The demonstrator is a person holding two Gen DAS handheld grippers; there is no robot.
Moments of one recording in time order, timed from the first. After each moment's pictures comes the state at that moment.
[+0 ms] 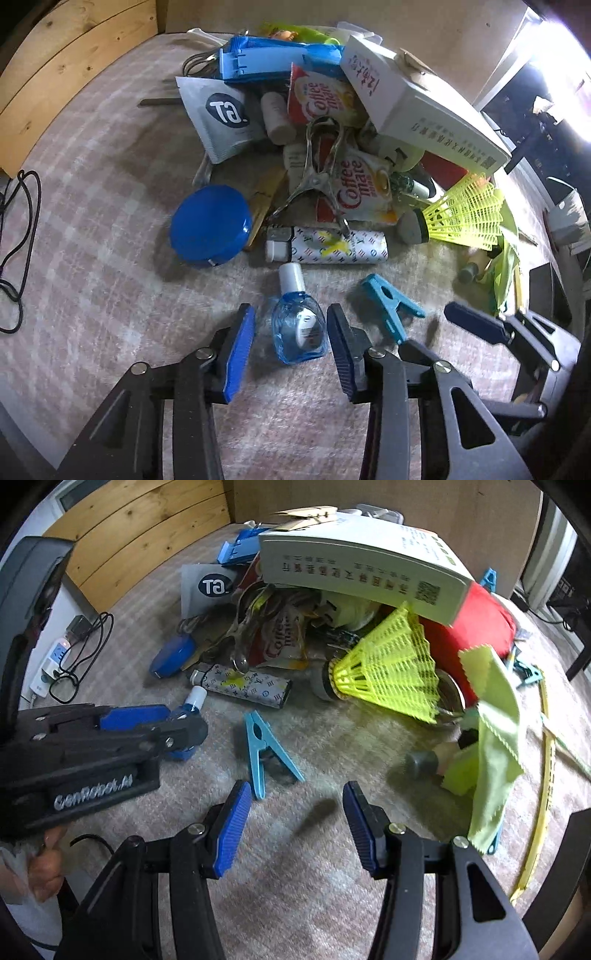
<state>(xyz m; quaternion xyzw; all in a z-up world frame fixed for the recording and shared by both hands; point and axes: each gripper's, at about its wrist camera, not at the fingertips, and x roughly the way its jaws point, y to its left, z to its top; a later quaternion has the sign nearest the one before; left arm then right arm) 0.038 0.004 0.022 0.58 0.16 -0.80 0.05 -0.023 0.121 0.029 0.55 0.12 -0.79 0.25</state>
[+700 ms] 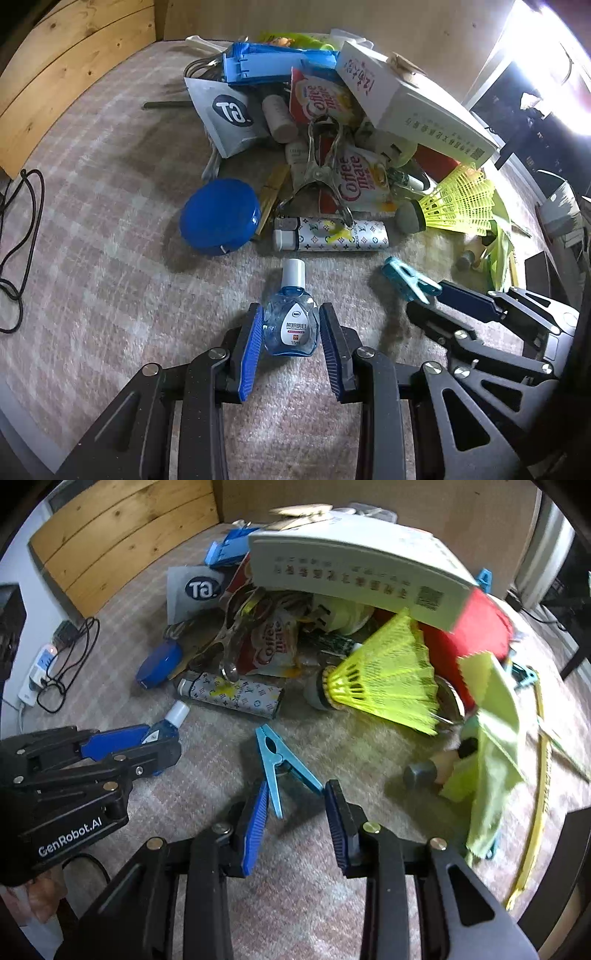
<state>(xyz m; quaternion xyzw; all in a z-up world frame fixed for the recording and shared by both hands) 0.117 -0.029 0.027 0.56 0.16 -0.81 0.03 -0.025 0.109 0.029 0.55 0.10 -0.80 0.22</state>
